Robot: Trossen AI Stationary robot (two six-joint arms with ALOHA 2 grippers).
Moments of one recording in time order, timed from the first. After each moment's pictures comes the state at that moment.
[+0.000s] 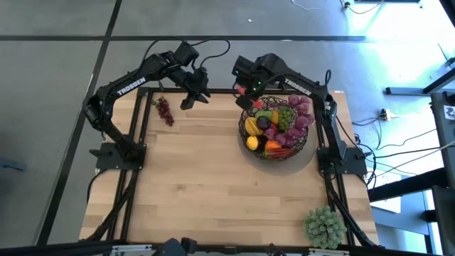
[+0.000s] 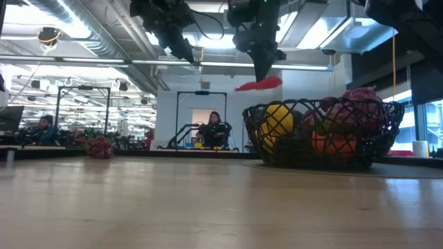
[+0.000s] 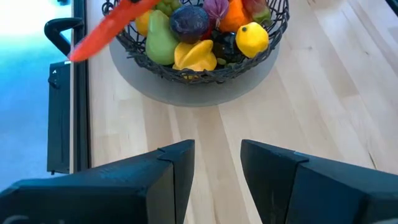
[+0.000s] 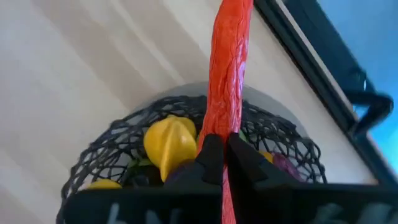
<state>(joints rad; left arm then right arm) 0.71 1.58 1.59 -0.93 0.54 0.72 -0.45 2.13 2.33 -1.58 0.10 0.24</state>
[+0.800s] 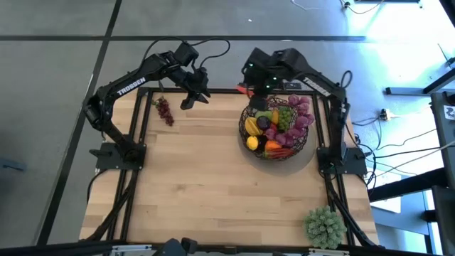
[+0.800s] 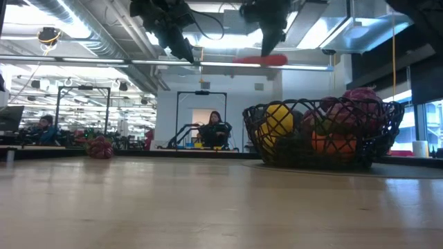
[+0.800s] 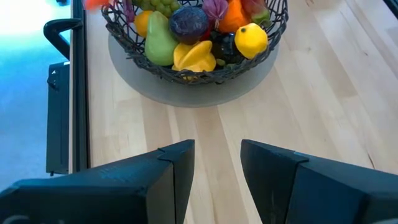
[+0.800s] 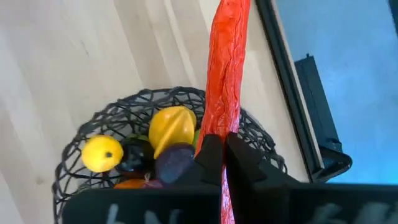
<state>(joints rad) 0.71 1.58 1.59 -0.93 0.54 0.72 -0.44 1.99 2.33 -1.57 0.03 -0.14</state>
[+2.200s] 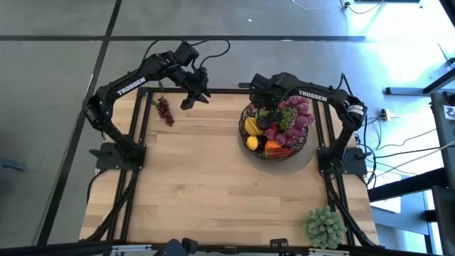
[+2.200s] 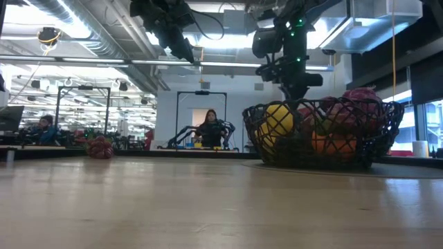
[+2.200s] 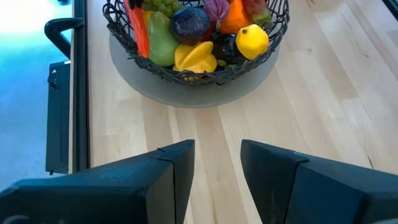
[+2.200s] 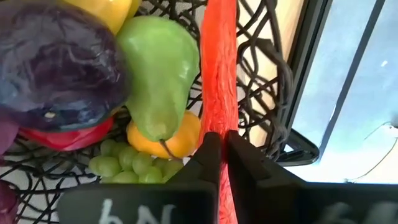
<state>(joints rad) 0.71 1.58 1.59 -0.93 0.54 0.71 -0.51 1.79 1.52 -1.14 0.27 -0.63</state>
